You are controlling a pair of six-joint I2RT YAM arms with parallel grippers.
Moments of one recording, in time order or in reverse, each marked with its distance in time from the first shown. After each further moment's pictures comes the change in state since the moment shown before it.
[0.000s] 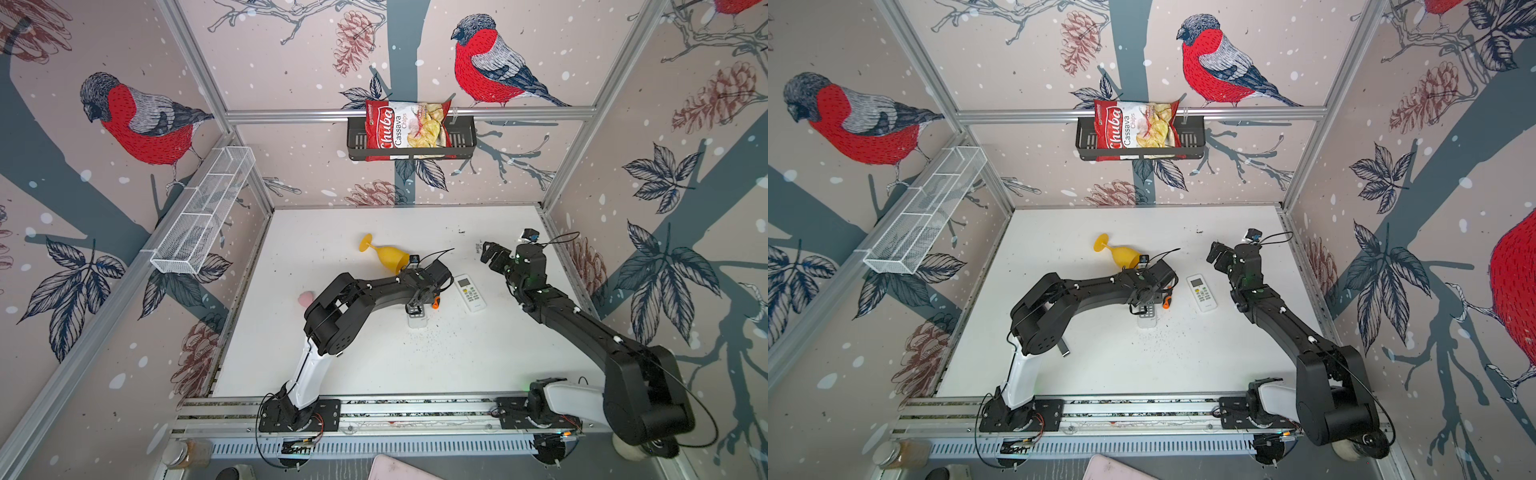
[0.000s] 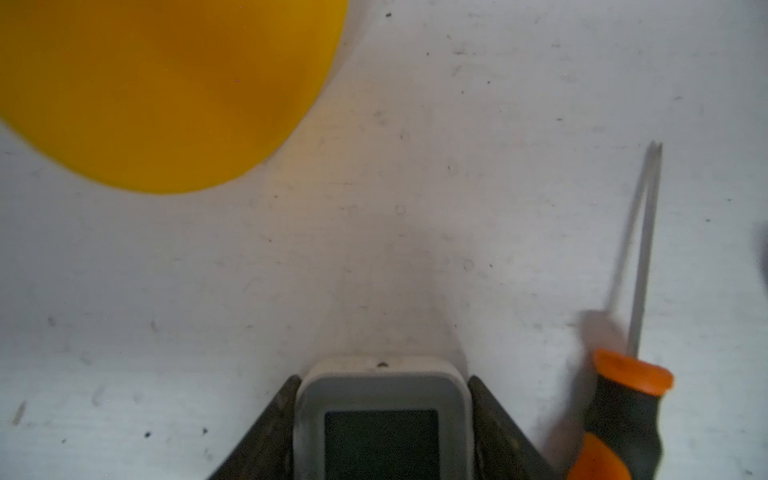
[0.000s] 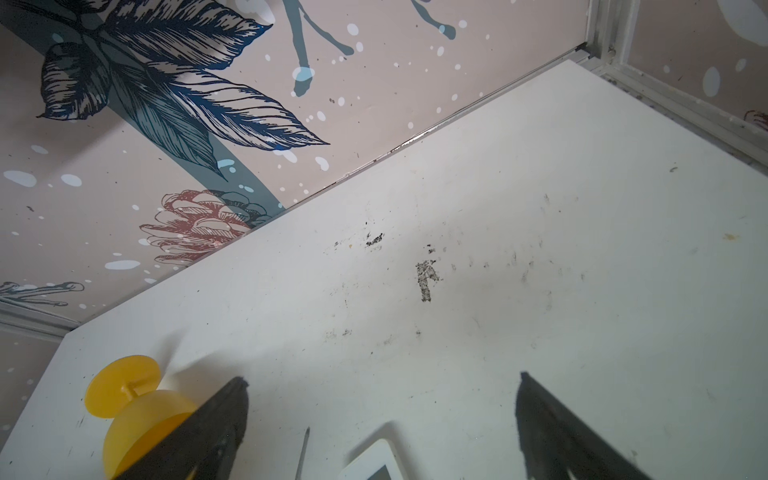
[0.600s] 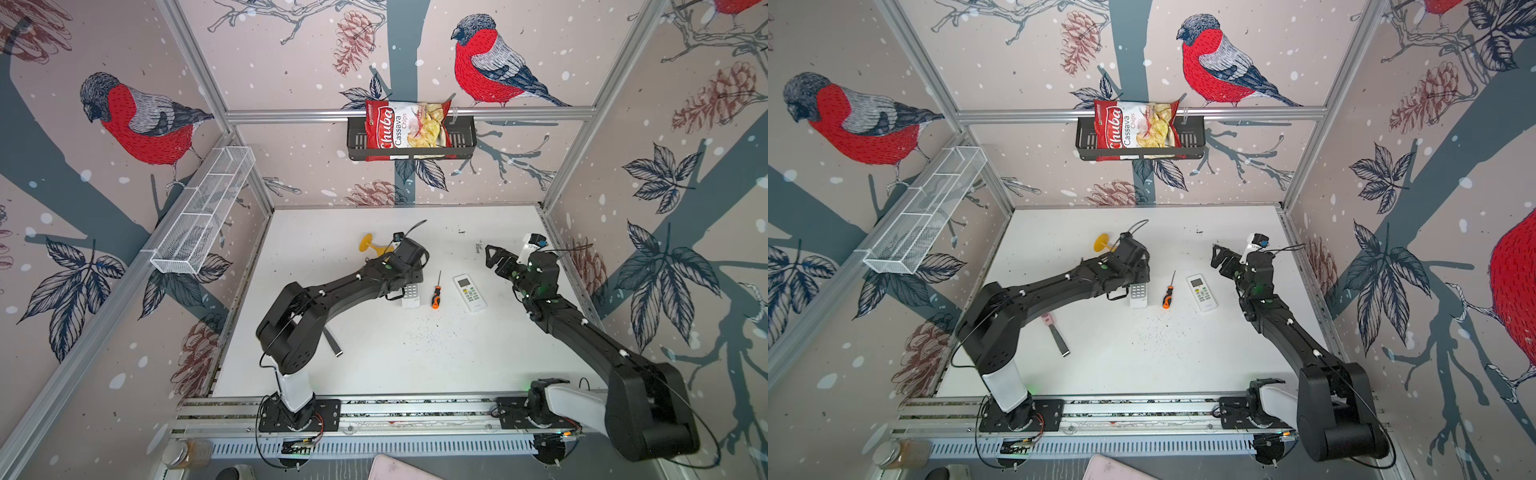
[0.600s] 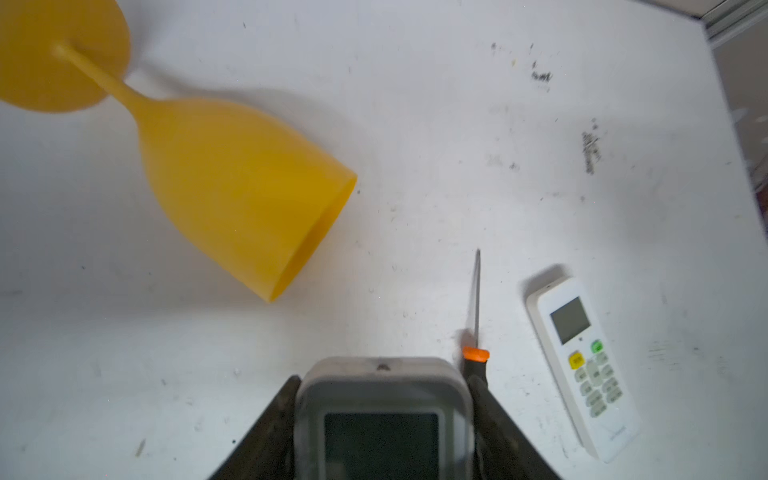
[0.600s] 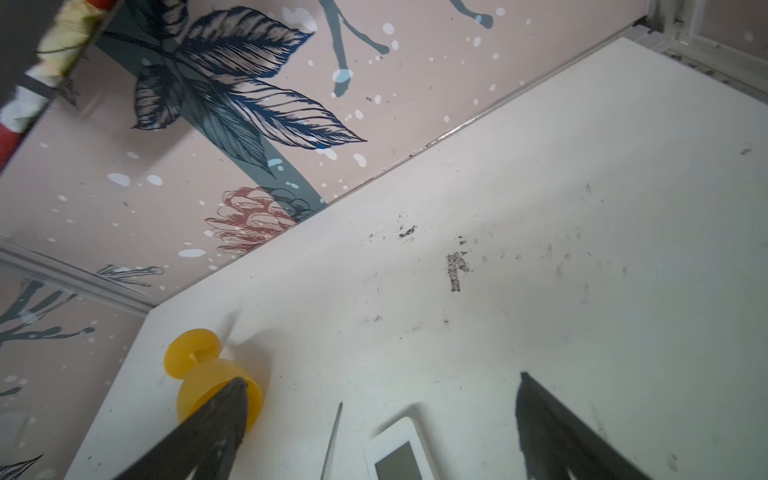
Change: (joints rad) left arm 0.158 -0.345 -0.191 0.247 0.183 0.149; right arm -0.080 -0.099 -0.116 0.118 -0.232 0.022
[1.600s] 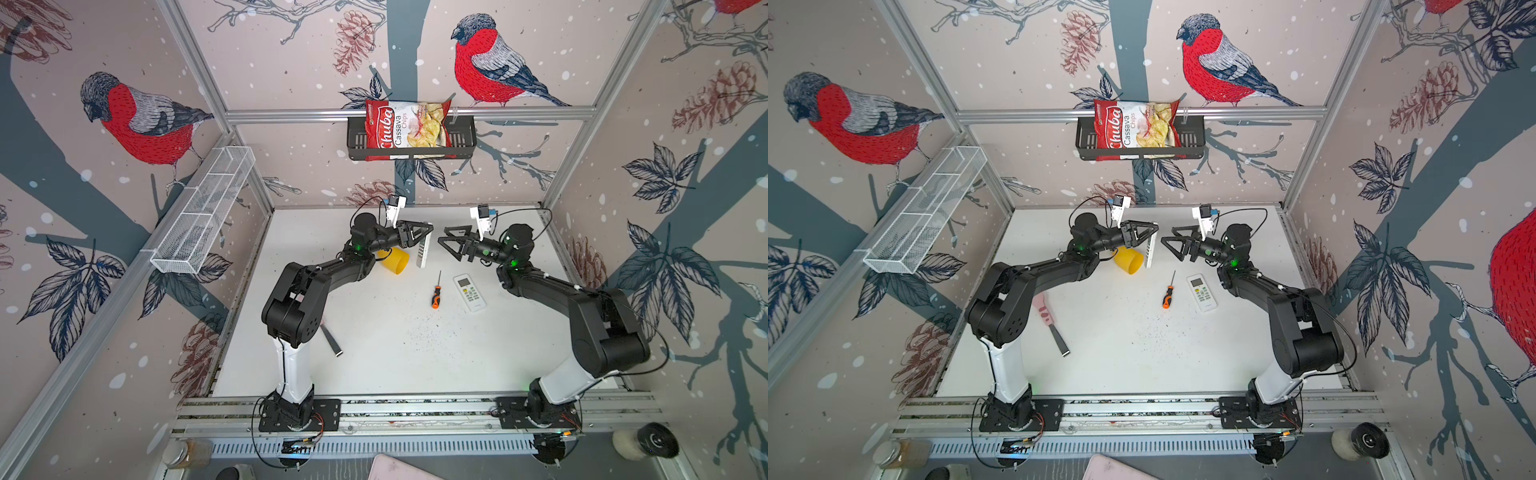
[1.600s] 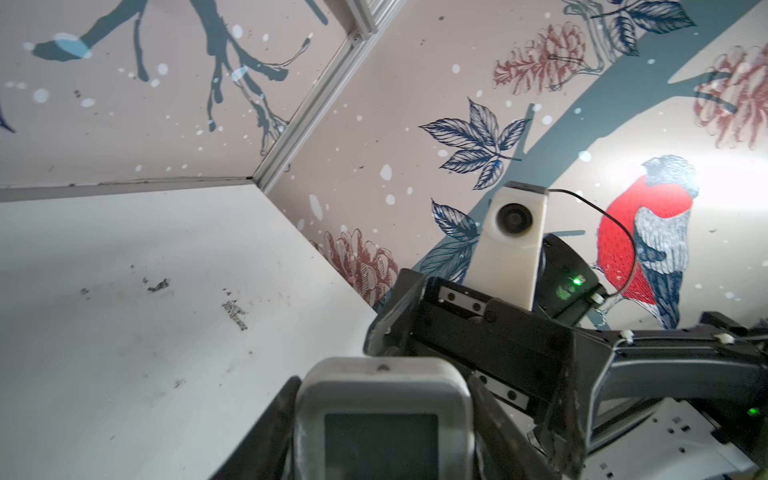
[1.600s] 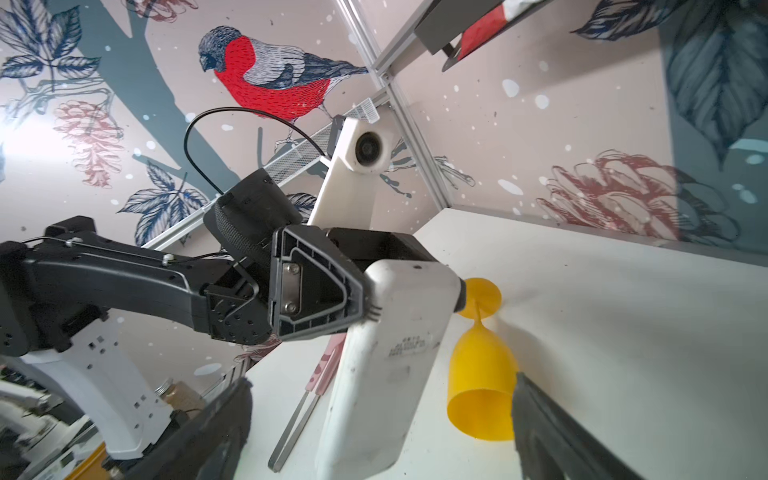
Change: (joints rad) left arm 0.285 0.204 -0.025 1.182 1.052 -0.124; right arm 0.126 0.482 0.337 0.511 -0.867 -0.002
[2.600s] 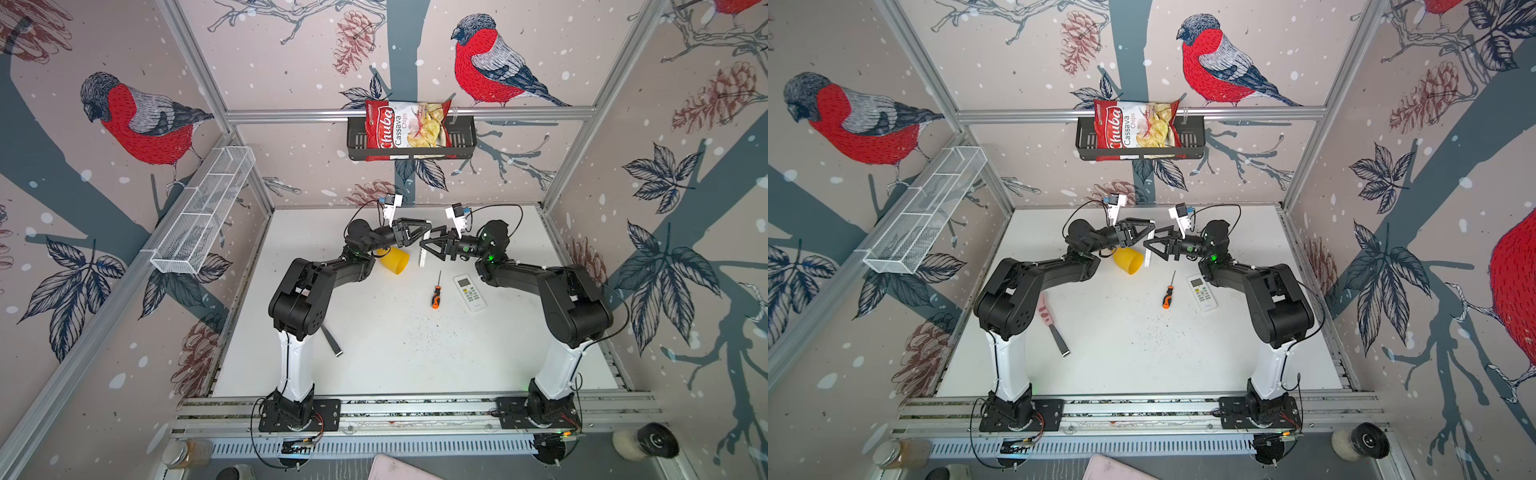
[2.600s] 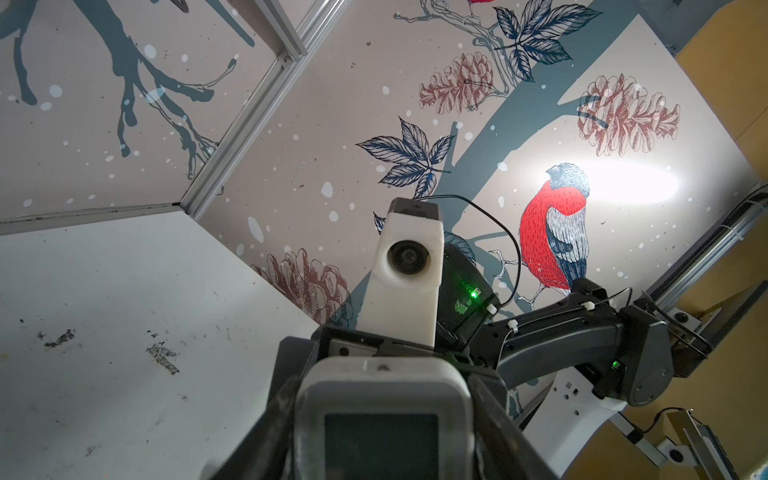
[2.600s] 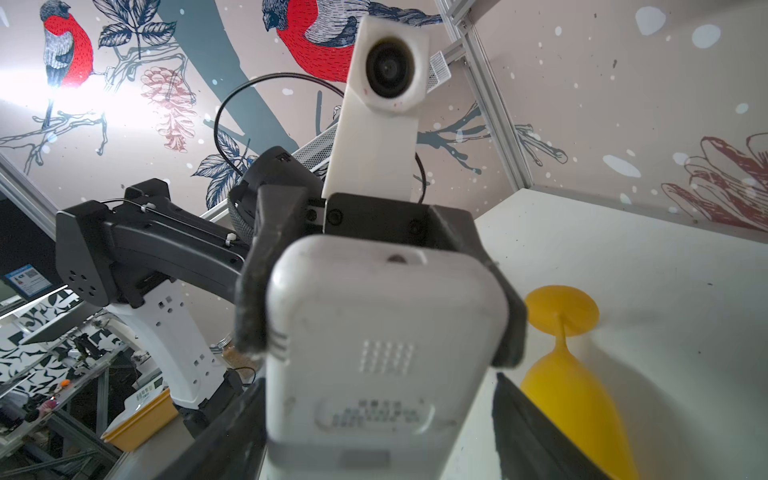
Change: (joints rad) left arm 0.015 0.061 -0.003 0.333 0.084 -0.212; right arm 0.096 0.216 0.138 0.197 -0.116 0.113
